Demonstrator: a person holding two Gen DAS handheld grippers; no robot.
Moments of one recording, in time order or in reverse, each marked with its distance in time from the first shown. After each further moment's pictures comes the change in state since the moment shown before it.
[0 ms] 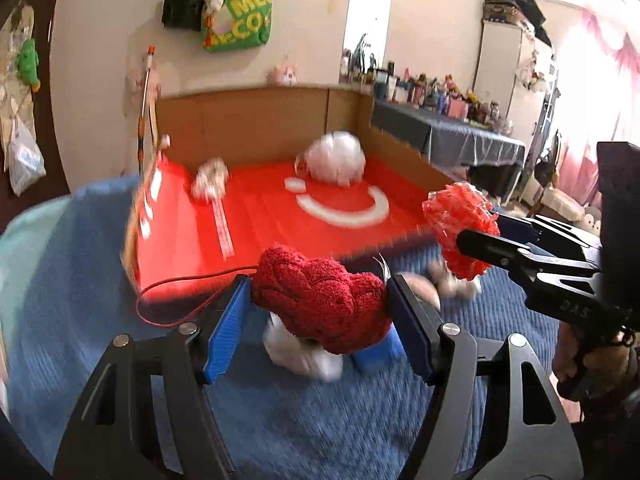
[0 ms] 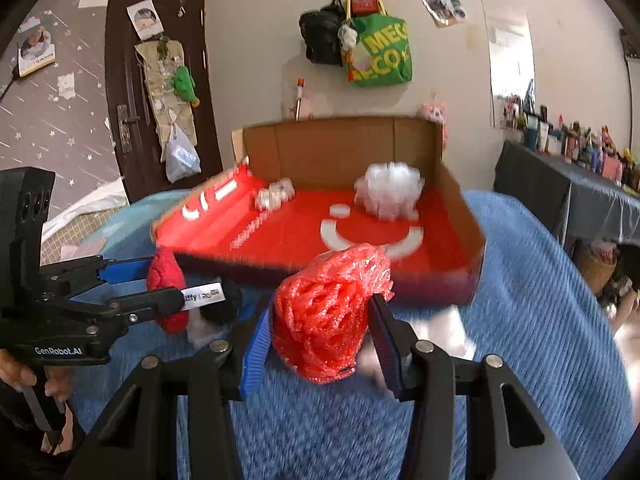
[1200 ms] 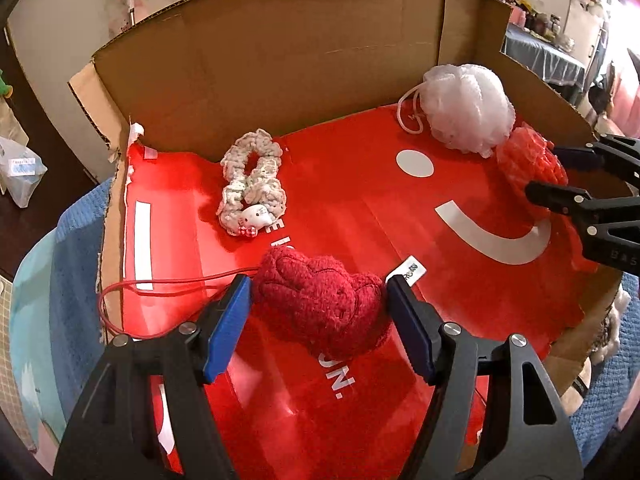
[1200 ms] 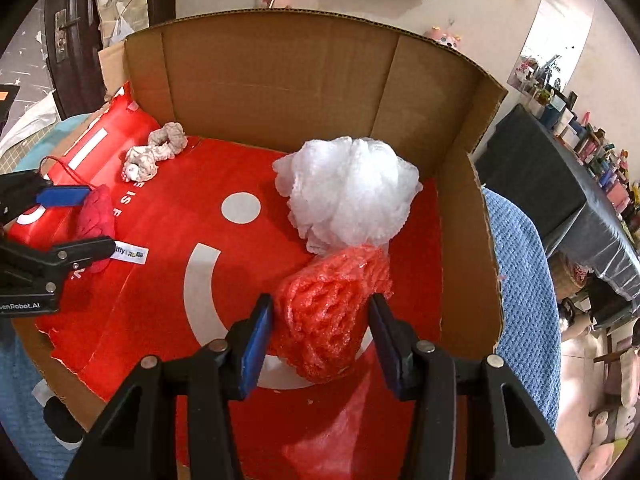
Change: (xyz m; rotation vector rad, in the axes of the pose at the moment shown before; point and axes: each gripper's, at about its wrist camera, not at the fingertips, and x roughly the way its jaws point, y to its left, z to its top) left arm 0.169 0.083 0.103 0.087 0.394 0.159; right arm 0.187 -0.061 0.097 -0.148 0.457 -0.158
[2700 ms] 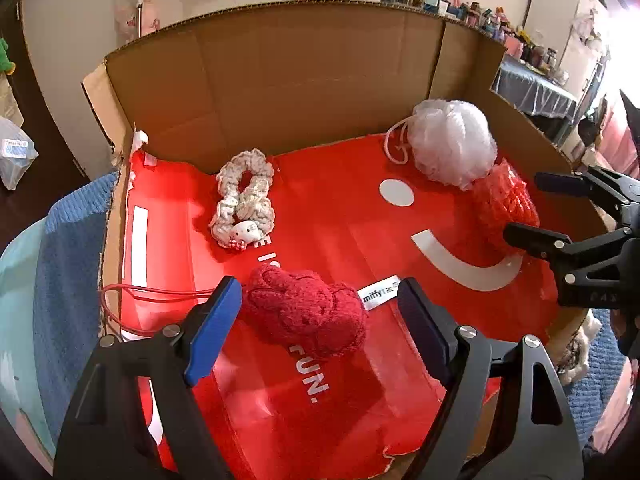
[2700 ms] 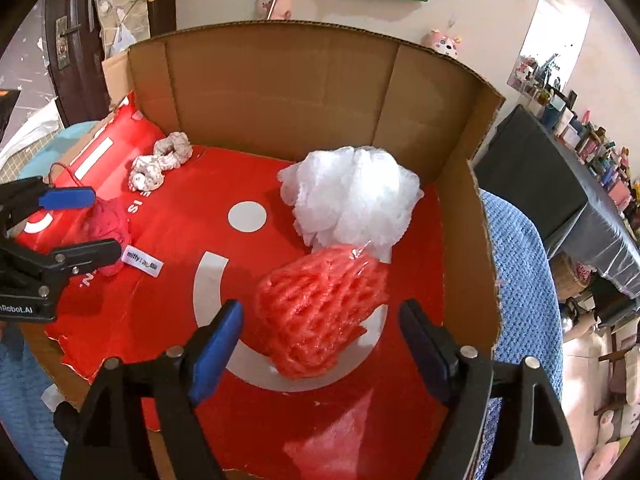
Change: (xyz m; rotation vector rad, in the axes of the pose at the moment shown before) left arm -0.010 0.005 0.004 -0.077 -0.058 -0.074; right arm -0.005 0.002 0.004 0.024 -0.019 0.017
